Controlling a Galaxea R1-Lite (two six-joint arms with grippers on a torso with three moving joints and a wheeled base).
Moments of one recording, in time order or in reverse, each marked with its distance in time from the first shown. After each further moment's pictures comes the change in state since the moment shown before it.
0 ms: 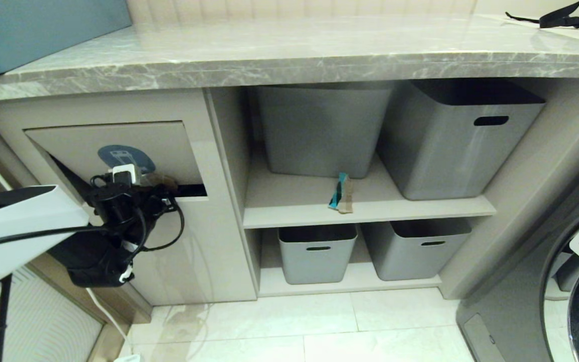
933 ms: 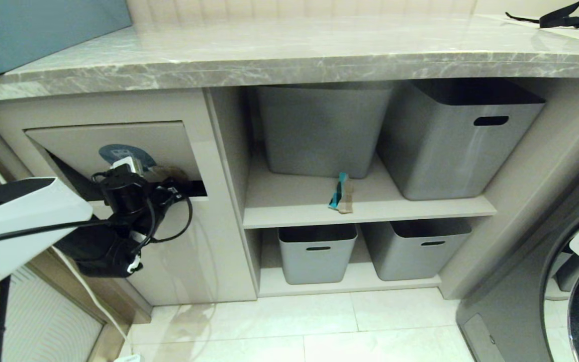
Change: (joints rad) left arm -0.061 -0.033 -0.054 0.077 0.025 -0.225; right arm 0.000 0.000 0.000 0.000 0.000 0.000
